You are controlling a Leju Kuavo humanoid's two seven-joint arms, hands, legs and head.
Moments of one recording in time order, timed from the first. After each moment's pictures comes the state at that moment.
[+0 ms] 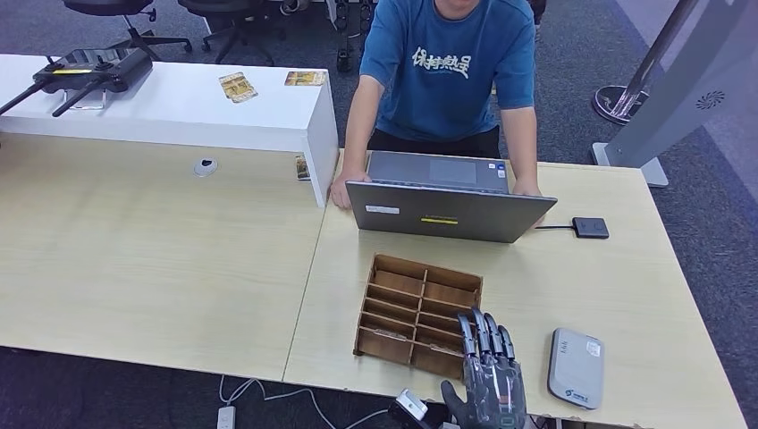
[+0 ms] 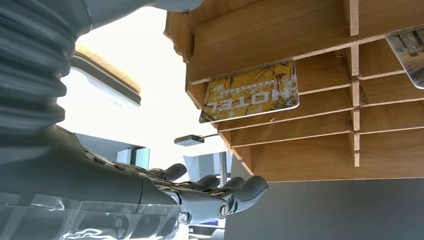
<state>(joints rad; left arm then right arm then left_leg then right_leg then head) 0.16 -0.07 -0.46 0.02 0.70 -0.19 -0.22 0.06 -0.13 0.64 -1.46 1.35 -0.40 0.43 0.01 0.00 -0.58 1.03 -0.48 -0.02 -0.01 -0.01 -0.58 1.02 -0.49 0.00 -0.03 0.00</state>
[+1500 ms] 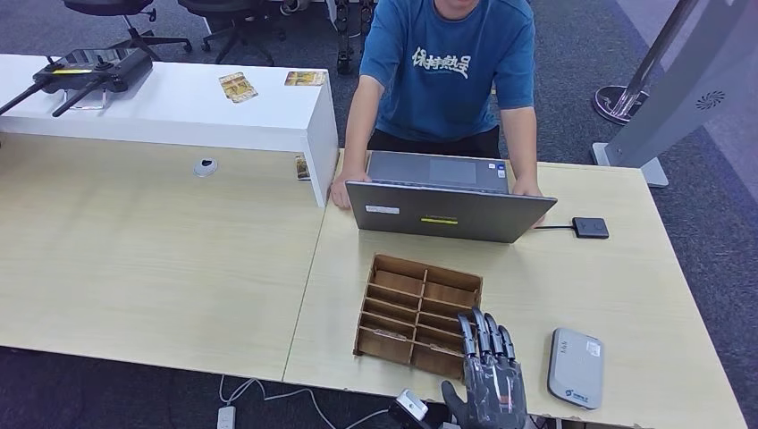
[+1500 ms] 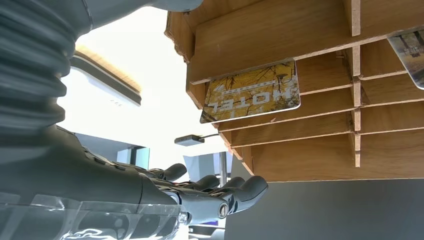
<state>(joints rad) 0.16 -0.07 -0.46 0.02 0.70 -0.19 -0.22 0.06 -0.13 0.64 -1.46 1.35 -0.40 0.43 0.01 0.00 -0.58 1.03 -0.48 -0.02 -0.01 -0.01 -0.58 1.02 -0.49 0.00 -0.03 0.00</state>
